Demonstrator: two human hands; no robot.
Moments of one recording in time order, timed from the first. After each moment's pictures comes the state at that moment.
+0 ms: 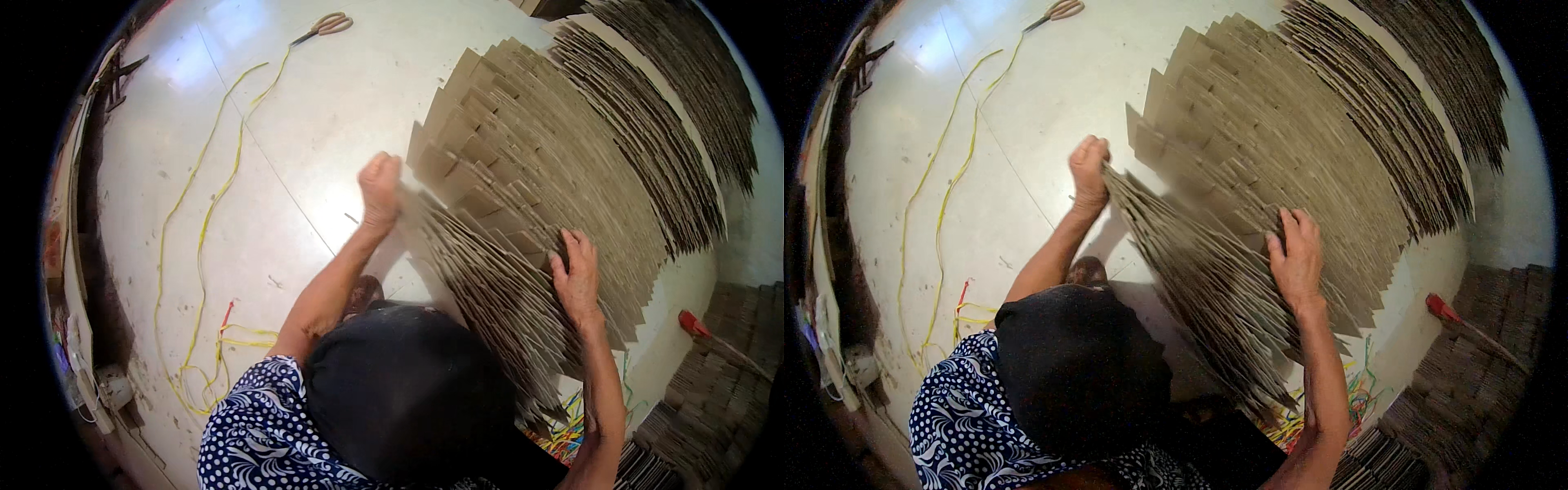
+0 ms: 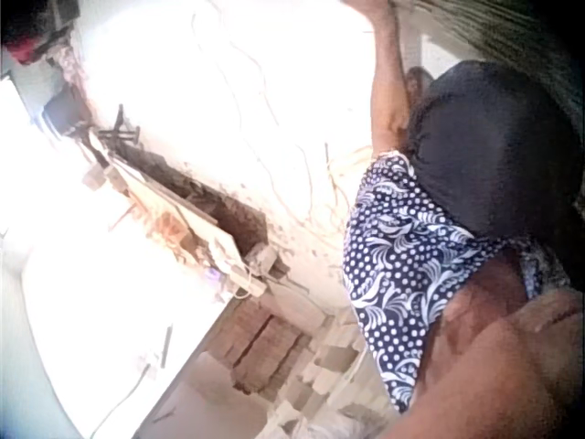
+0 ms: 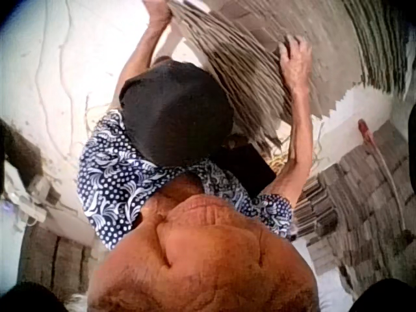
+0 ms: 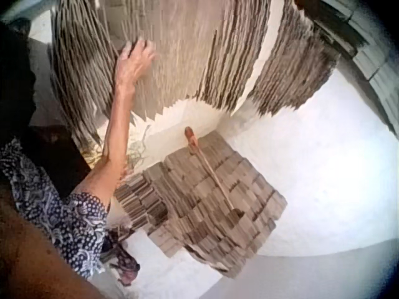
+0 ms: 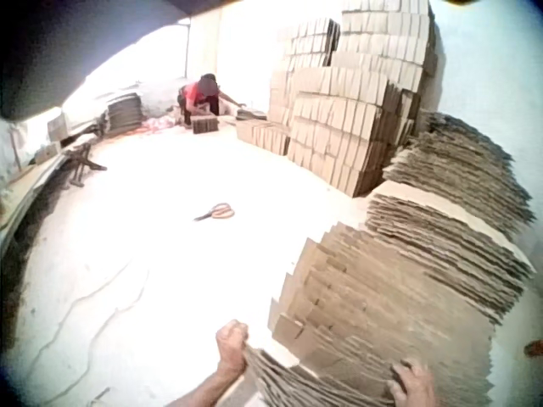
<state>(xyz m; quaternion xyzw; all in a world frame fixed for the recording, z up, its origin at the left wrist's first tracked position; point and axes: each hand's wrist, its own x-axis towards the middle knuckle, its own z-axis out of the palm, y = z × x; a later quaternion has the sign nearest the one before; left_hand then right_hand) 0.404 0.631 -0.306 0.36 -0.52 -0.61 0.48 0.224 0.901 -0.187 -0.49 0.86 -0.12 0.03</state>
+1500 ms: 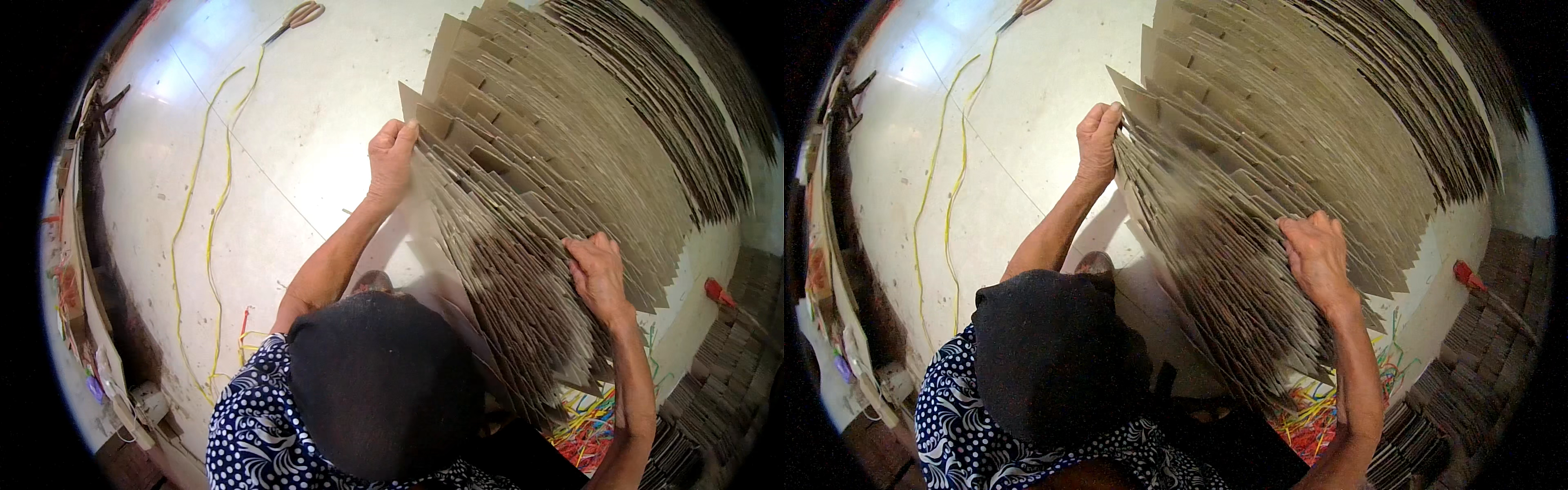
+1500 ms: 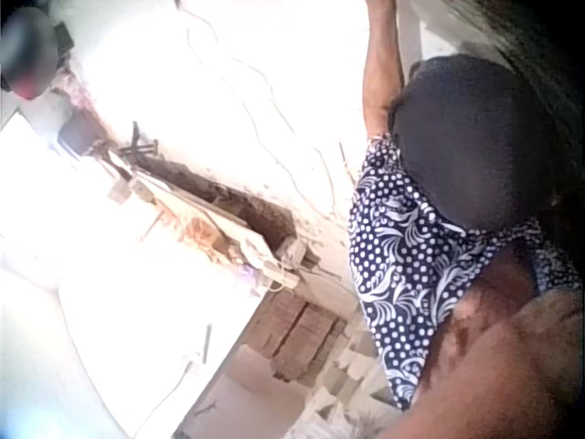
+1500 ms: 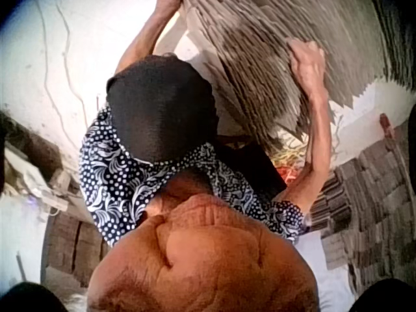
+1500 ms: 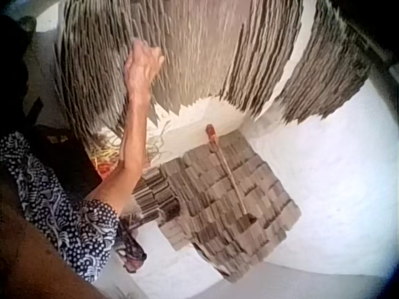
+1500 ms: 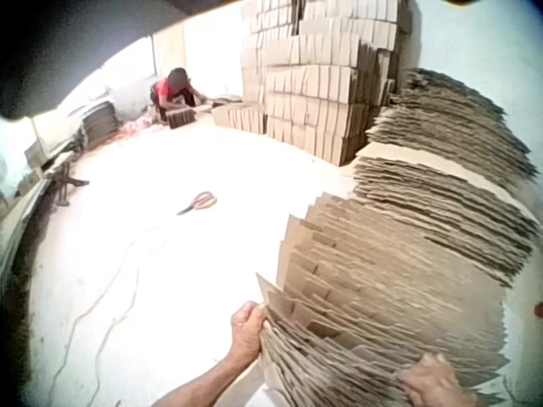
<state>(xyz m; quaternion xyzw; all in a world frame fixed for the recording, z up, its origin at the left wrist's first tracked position) 0.363 0.616 -0.319 0.33 -0.53 -0.69 0.37 0.213 0.908 -0.176 -0.59 0.80 -0.10 0.10</state>
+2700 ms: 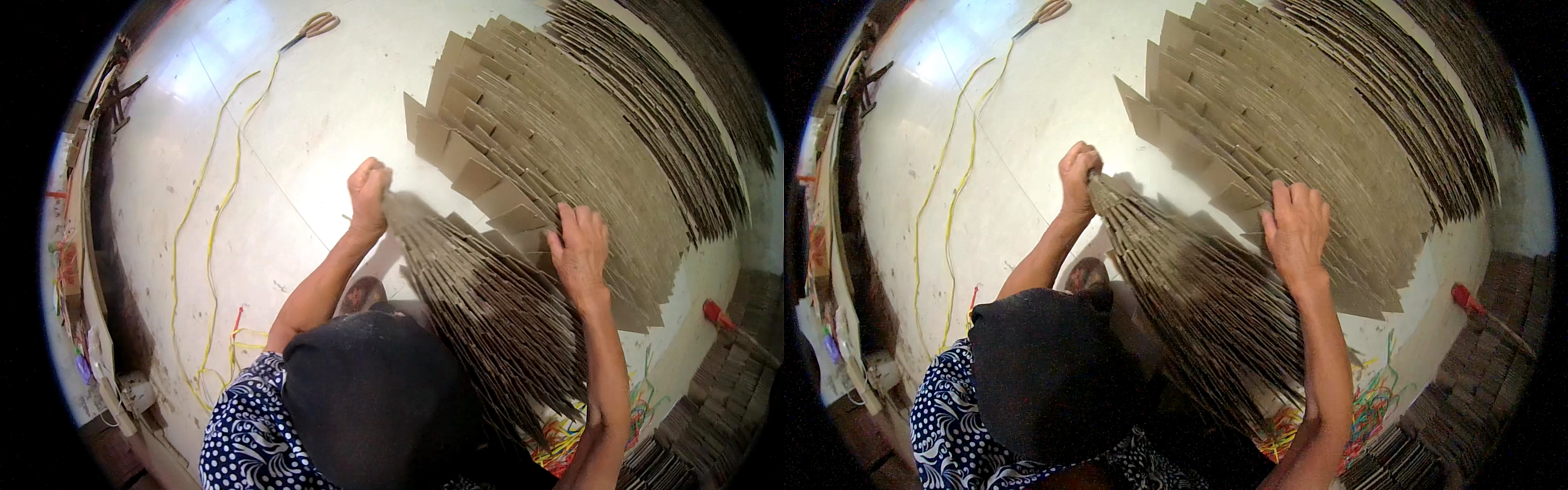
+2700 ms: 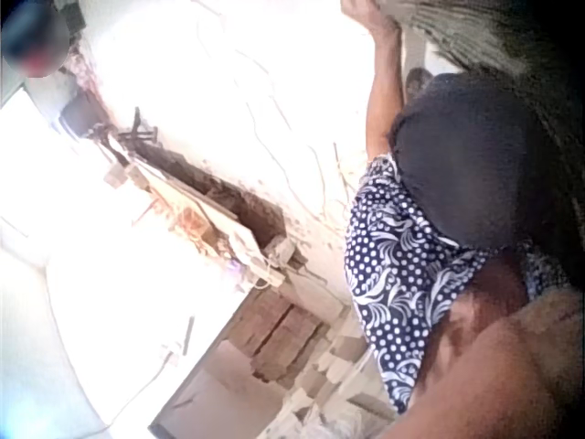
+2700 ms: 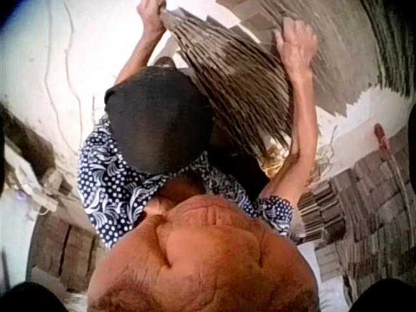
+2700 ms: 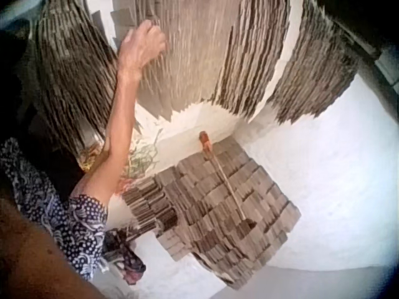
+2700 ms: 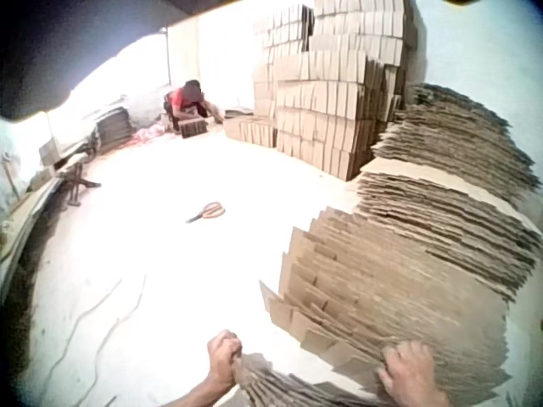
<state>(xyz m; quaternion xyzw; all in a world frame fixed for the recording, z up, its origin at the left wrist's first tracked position) 0.408 0.640 -0.308 0.34 -0.54 -0.65 0.41 0.204 0.873 -0.207 -0.55 0.83 -0.07 -0.06</state>
